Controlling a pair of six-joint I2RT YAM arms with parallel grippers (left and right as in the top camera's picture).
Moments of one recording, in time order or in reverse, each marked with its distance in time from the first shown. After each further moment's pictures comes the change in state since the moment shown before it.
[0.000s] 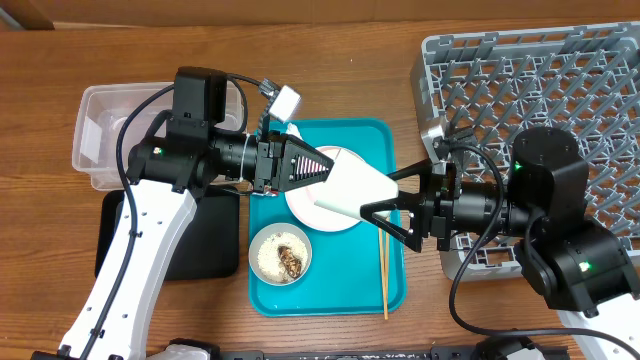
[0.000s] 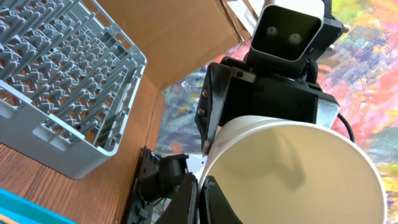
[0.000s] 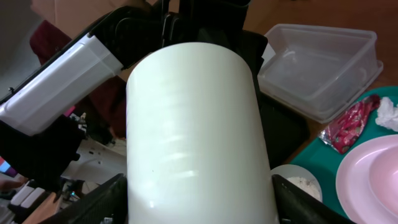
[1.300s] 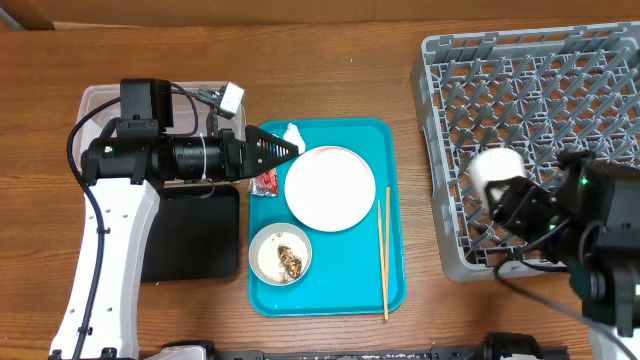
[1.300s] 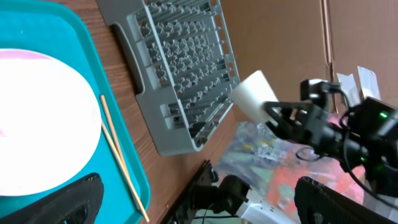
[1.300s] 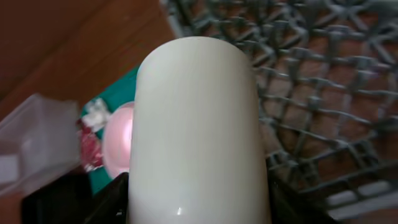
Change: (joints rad) left arm 0.221 0.000 0.001 -0.257 -0.335 -0.027; right arm -0.440 -0.081 0.001 -0.583 0.804 0.173
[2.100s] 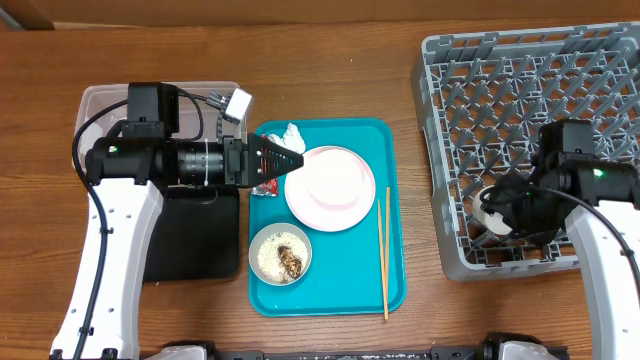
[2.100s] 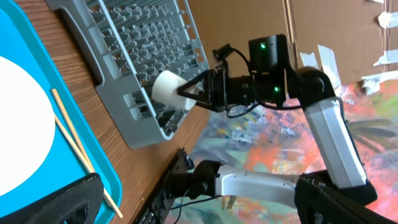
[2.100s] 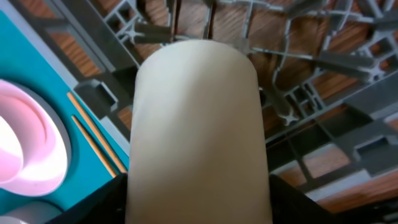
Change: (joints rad) left arm -0.027 0.000 0.000 -0.059 0.136 0.087; right arm -0.018 0.397 0.000 -0.100 0.078 -0.027
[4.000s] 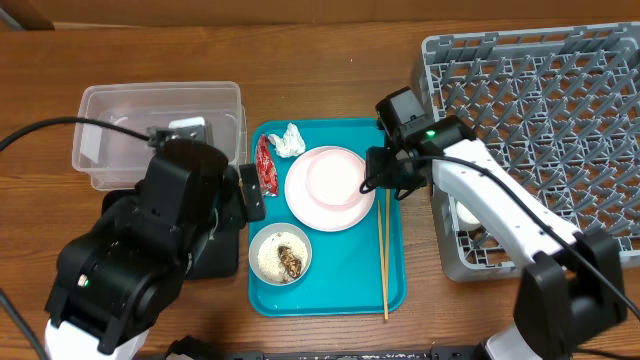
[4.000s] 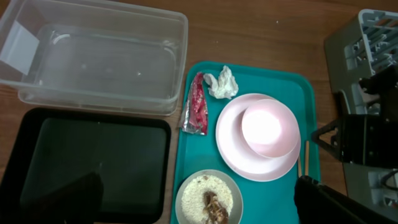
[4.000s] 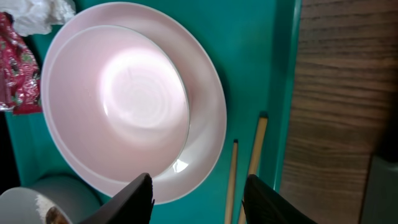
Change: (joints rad) left arm -0.462 -0.330 0.217 -0.258 -1.575 -0.489; right arm 0.557 0.438 0.180 0.387 -0.033 -0.033
